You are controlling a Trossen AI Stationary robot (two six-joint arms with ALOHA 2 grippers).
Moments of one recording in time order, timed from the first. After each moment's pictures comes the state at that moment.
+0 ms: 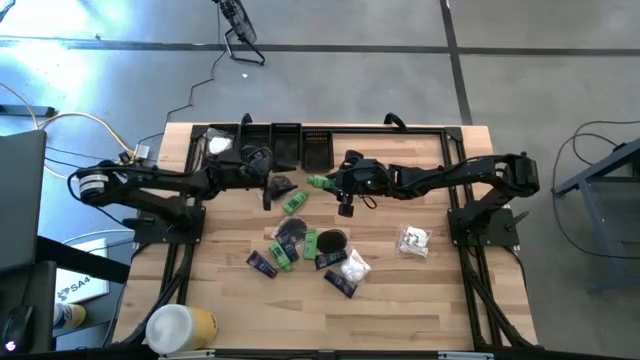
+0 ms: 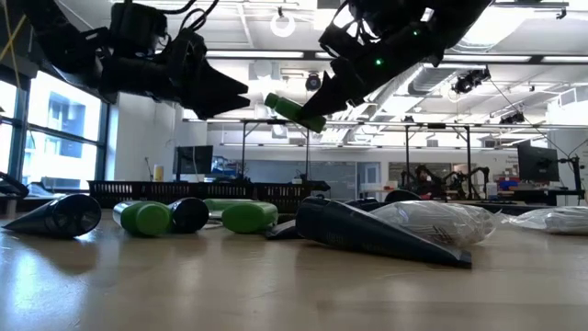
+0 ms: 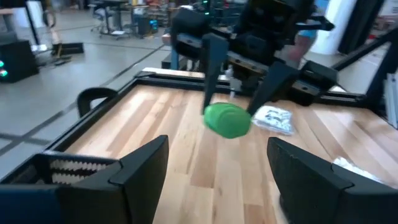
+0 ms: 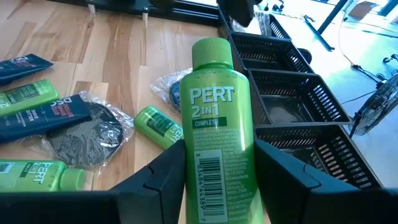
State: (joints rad) left arm 0.38 1.23 0.38 0.80 0.28 -0.01; right arm -0.14 1.59 0.92 0.19 0.13 -0.19
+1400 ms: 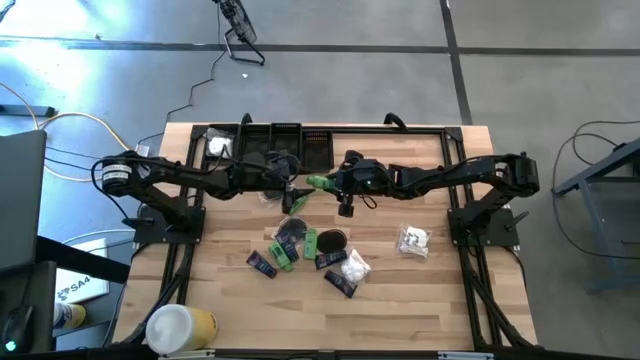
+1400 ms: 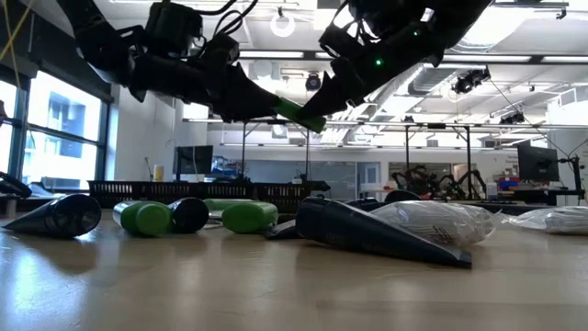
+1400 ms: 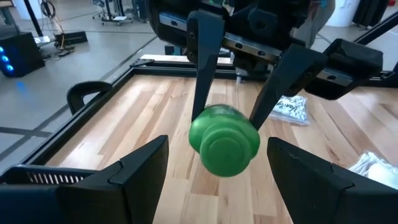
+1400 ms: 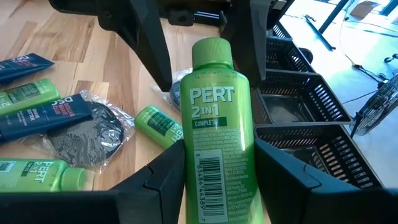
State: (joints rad) left arm 0.28 1.43 0.56 0.74 0.15 0.04; right arm -0.14 1.59 0.92 0.19 0.13 -0.19
